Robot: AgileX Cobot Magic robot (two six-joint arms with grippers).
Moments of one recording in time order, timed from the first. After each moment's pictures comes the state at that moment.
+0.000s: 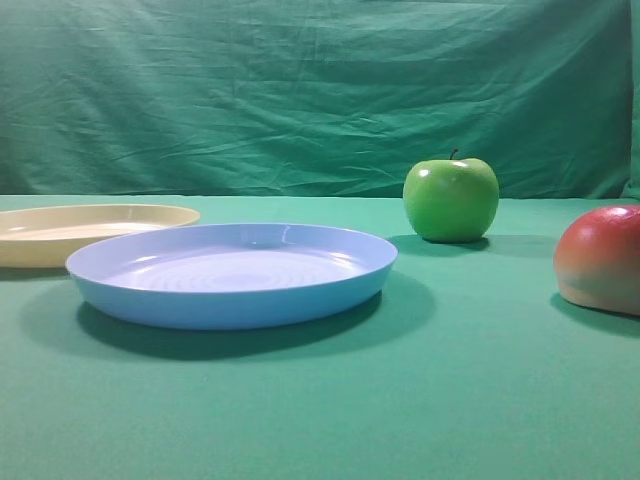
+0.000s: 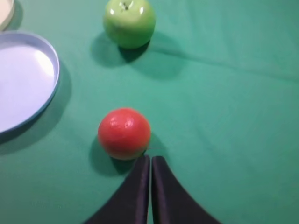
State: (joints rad) left arm -0.01 -0.02 0.01 0.33 0.38 -0.33; right arm 0.33 0.94 -0.60 0.19 0.72 -0.28
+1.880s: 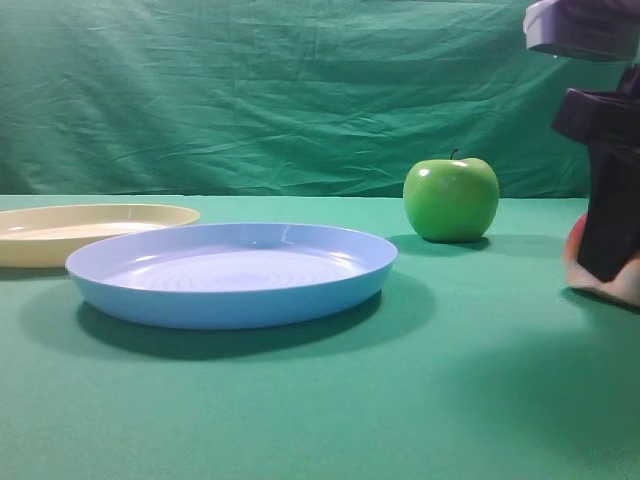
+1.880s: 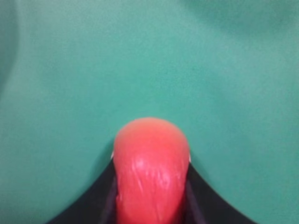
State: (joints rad) left arm -0.01 -0.02 0.01 0.33 0.38 -0.33; right arm 0.38 1.55 -0.89 0.26 0.60 -0.33
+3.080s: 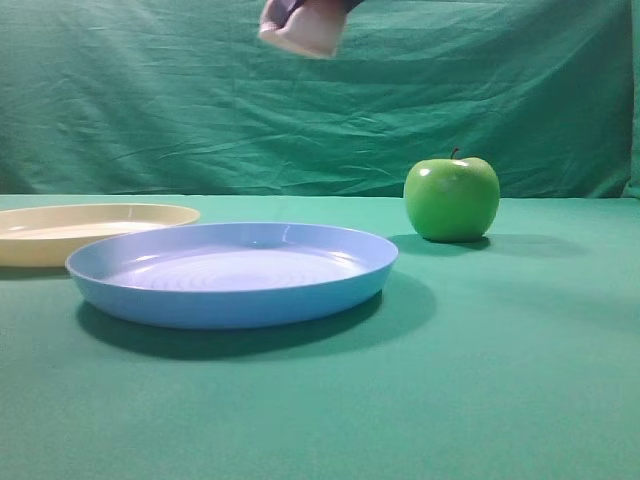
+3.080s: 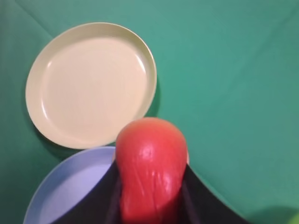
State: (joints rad) left arm -0.01 -0.02 0.01 0.33 0.38 -0.33; right arm 0.69 2.07 -1.77 0.41 0.69 -0.52
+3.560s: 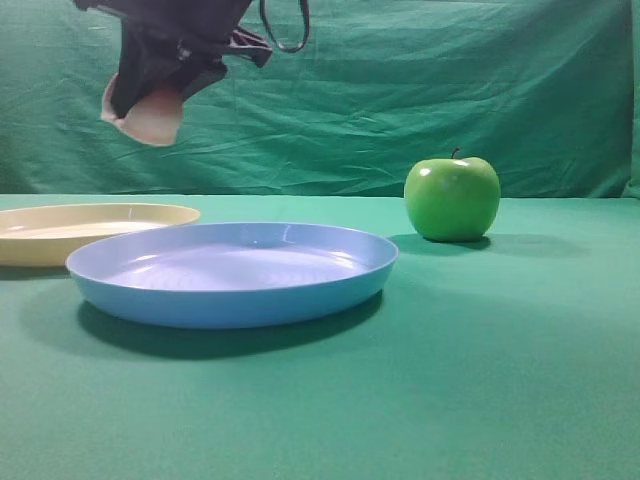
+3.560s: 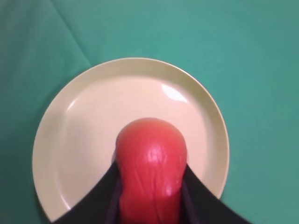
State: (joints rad) left arm -0.01 -0.02 0.01 0.33 0.38 -0.33; right arm 0.78 2.28 -1.89 0.44 0.53 -0.62
